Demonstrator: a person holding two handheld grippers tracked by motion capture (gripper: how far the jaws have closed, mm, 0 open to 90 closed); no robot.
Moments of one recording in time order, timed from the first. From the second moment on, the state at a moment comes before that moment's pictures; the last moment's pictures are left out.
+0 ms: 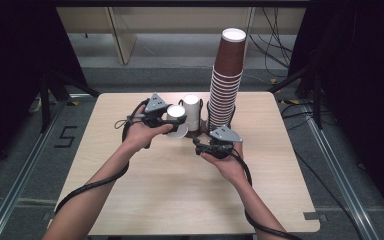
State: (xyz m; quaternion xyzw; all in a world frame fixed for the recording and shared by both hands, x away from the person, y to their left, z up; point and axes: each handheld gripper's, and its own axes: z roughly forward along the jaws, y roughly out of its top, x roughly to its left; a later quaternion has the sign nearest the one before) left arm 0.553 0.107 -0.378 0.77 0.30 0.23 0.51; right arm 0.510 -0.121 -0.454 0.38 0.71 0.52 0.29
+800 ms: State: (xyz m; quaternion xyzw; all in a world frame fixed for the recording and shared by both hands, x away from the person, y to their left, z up) left arm 0.543 0.089 -0.396 0.83 0.26 0.19 0.45; right arm 0.484 -0.116 -0.467 0.40 0.70 0.54 0.23
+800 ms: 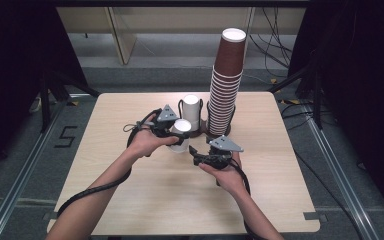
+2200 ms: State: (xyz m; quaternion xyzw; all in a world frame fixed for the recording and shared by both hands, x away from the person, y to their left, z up) left arm 0.532 0.054 -0.400 0.82 0.25 0.16 0.49; right arm 0.496 -0.098 -0.467 0.41 0.69 0.55 0.21
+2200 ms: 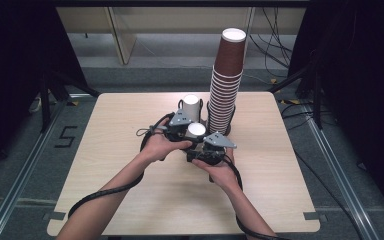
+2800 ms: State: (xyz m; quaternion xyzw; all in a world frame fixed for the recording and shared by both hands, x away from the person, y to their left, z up) left arm 0.535 0.053 -0.400 0.79 0.26 0.15 0.54; right arm 0.494 -0.104 -0.463 0.41 0.71 0.51 0.26
